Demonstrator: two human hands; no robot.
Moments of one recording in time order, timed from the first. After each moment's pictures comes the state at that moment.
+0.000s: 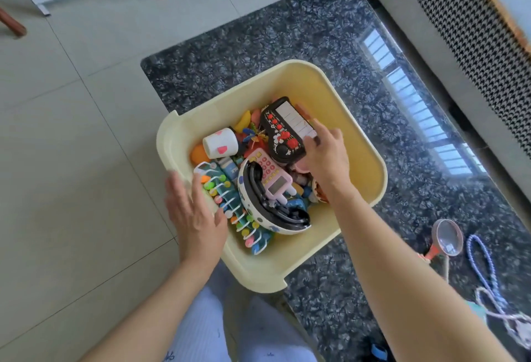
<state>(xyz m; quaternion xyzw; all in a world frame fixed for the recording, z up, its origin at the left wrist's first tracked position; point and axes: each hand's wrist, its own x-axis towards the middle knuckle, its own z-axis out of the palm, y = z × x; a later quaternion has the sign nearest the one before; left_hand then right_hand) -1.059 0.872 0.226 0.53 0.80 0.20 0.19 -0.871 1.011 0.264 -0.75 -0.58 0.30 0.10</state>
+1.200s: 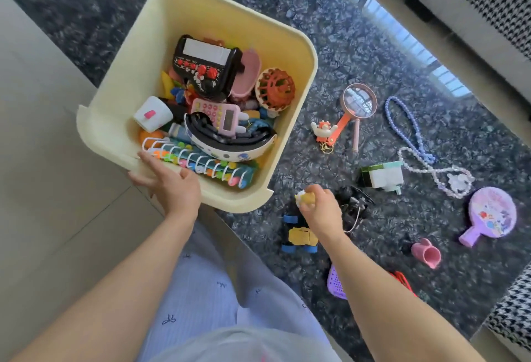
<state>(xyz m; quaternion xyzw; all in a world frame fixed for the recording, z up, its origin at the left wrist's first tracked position) -0.815 0.716 0.242 0.30 0.88 0.20 0.31 -0.585 0.655 0.194 -0.81 -0.45 0.38 0.02</state>
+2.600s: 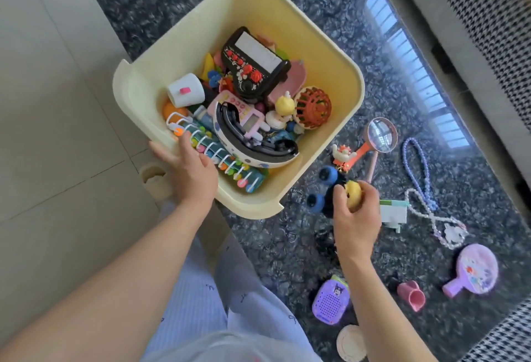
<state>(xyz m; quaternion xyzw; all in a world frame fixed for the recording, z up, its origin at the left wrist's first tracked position) -0.831 0.723 0.231 0.34 0.88 0.20 0.27 -0.607 0.688 0.270 -0.83 -0.40 0.27 0.27</state>
